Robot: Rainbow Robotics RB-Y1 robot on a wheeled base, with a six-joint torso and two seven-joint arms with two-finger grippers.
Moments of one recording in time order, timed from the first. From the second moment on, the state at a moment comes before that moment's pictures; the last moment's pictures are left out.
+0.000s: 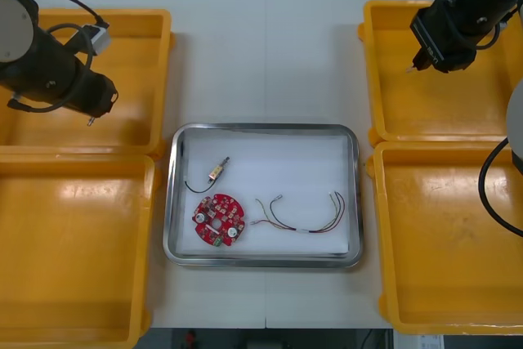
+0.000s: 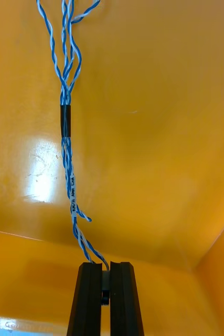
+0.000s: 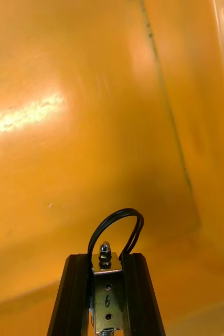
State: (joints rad) right arm -1.28 -0.45 -0.26 -0.62 -0.24 1.60 0.42; left arm -0.64 0.69 -0.02 -1.61 0.74 1.65 -1.61
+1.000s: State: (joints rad) right arm -1.06 -0.45 -0.23 -1.03 -0.29 1.80 0.42; left arm -0.64 0.52 0.13 -1.89 0.57 1.91 -1.62
